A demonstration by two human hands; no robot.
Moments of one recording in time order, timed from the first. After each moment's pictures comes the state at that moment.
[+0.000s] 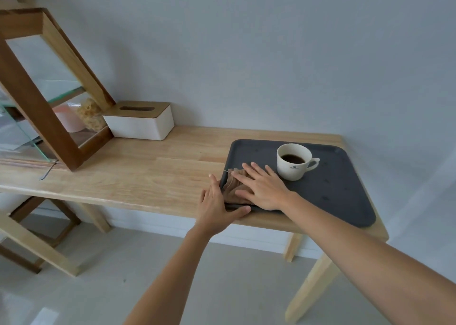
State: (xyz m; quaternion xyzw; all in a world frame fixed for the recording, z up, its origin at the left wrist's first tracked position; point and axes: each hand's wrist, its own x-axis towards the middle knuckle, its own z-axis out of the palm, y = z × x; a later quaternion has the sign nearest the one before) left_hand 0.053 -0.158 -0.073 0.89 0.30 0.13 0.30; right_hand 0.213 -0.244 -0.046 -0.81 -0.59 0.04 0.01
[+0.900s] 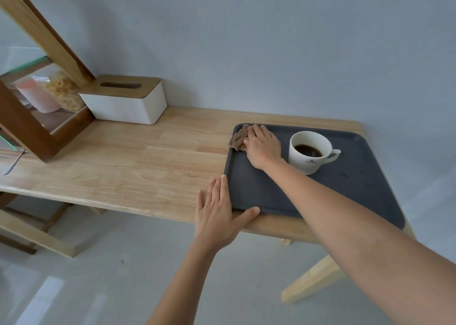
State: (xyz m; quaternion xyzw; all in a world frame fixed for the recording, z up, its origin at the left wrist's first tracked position) left_hand 0.065 -0.159 -0.080 0.91 0.34 0.07 0.22; right_hand 0.286 -0.131 -0.071 -0.89 -0.46 -0.02 0.09
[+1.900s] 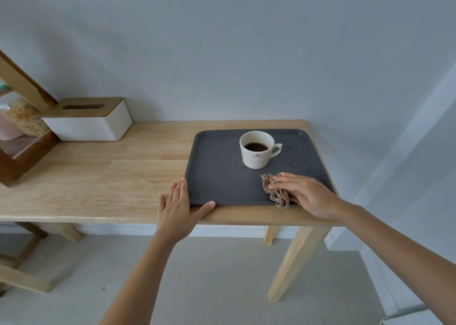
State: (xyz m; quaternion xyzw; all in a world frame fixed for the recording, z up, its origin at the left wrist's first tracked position) left_hand 0.062 -0.162 -0.077 0.91 0.35 0.04 0.19; right_hand 0.298 -0.405 -0.058 -0.80 -0.56 0.10 0.21
